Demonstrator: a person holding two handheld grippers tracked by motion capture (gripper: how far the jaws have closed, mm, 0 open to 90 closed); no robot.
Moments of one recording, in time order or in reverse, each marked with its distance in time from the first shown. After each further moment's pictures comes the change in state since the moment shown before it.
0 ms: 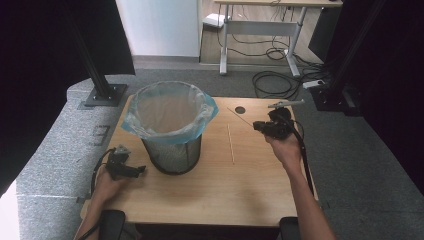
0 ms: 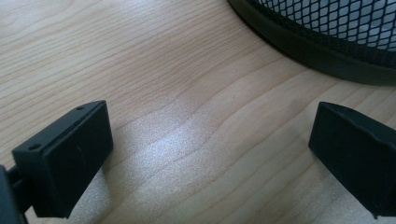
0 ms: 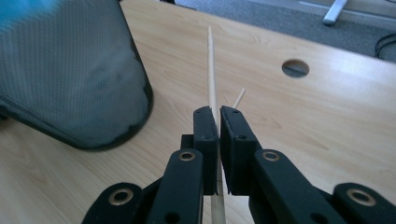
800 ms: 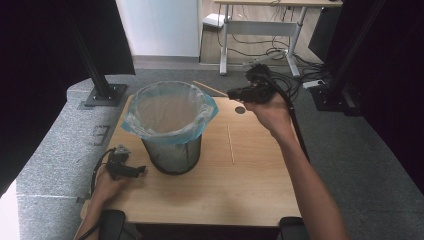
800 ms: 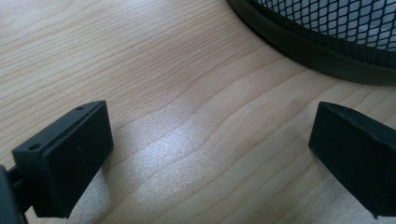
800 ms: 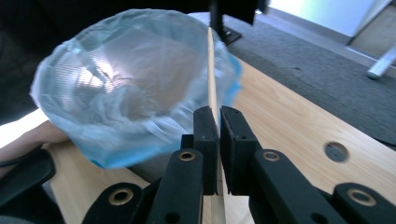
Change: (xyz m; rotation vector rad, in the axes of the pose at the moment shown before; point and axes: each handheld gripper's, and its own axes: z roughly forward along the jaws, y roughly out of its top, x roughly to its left) left arm 0.000 0.000 0.000 -0.001 0.000 0.000; right arm 0.079 0.121 -0.032 -0.005 0.157 -0.194
